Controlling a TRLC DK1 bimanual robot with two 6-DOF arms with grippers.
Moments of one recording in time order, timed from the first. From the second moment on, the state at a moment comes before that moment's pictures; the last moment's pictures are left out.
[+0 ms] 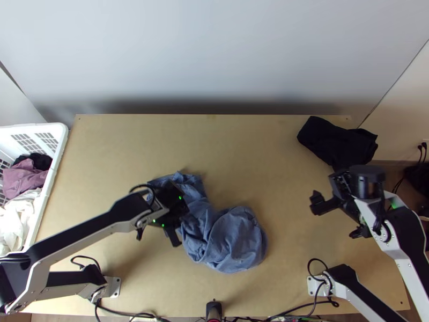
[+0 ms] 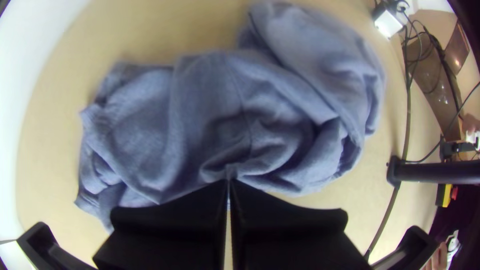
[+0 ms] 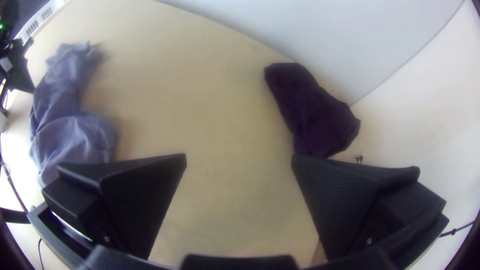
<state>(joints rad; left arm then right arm) -0.81 1.39 1.00 -0.80 0.07 0.26 0.30 0.87 1.02 -0.96 0.21 -0.24</state>
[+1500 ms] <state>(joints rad) -0.63 1.55 1.72 -0.97 0.02 0.25 1.01 1.54 1.43 -0.76 0.03 -0.20</state>
